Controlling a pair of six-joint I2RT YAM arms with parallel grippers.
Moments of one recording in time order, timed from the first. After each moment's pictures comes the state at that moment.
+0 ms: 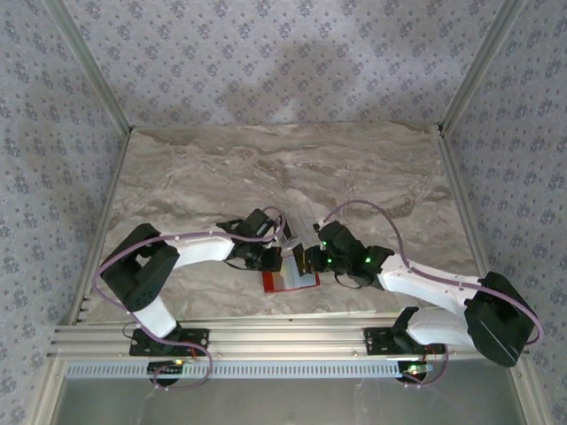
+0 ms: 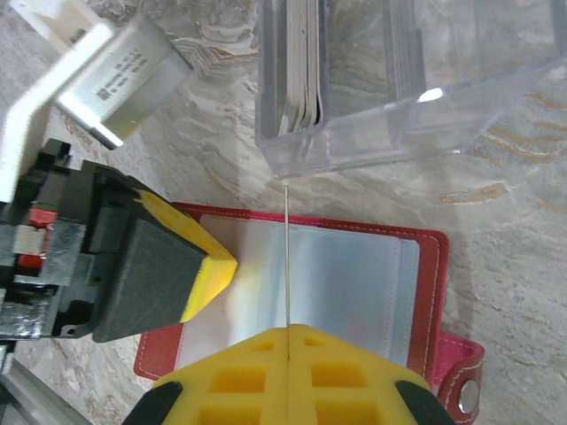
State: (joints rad) left arm -0.80 1.65 0.82 -0.32 0.35 -0.61; right arm 0.85 1.18 0.58 -0.19 -0.05 0.69
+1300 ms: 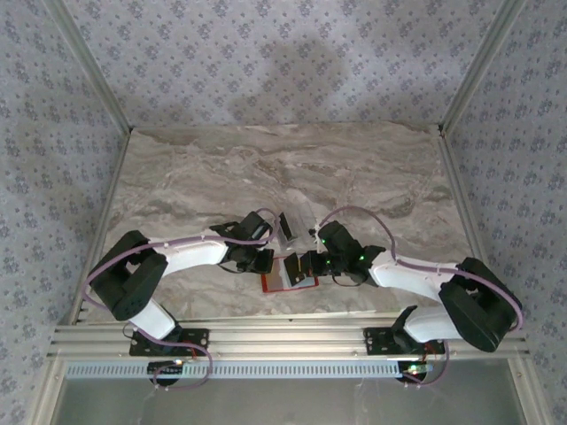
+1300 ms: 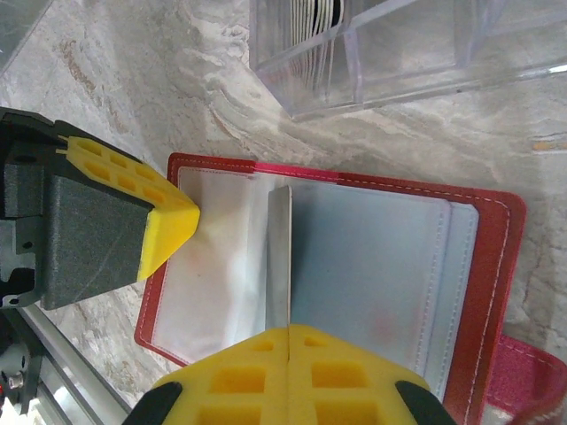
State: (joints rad) left arm -0.80 1.58 0.79 -0.40 0.22 -0.59; right arm 0.79 1.32 0.53 -0.05 -0.27 0.69
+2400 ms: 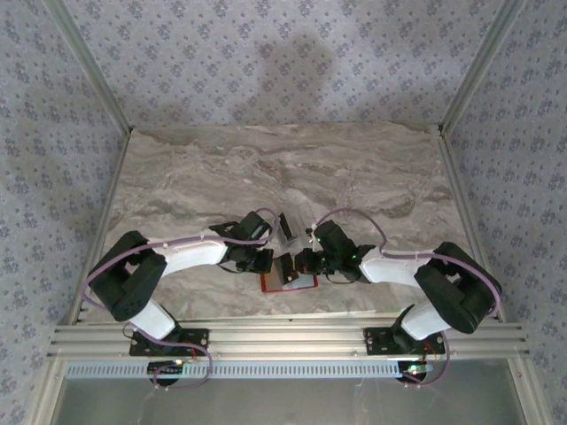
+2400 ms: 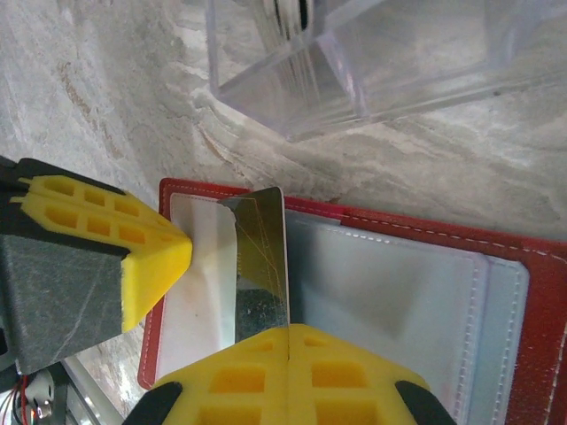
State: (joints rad) left arm -0.80 1.57 0.79 -0.41 0.22 -0.59; right arm 0.78 1.47 0.53 0.13 -0.33 0.80
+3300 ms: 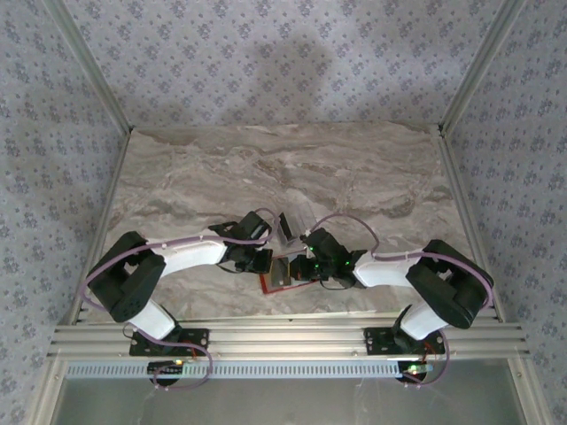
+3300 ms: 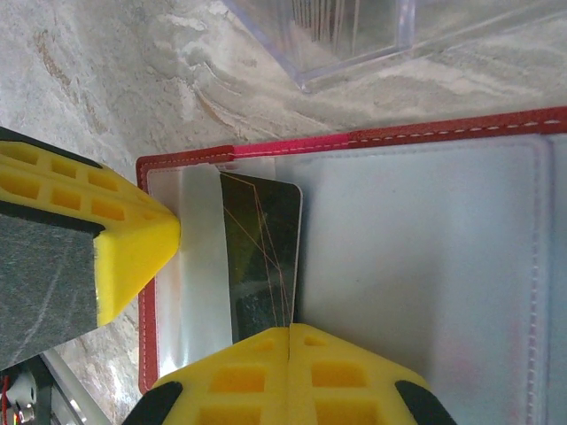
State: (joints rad) left arm -0.80 1.56 0.79 -0.42 0.21 -0.59; right arm 0.87 1.51 0.52 0.17 -0.26 0.84
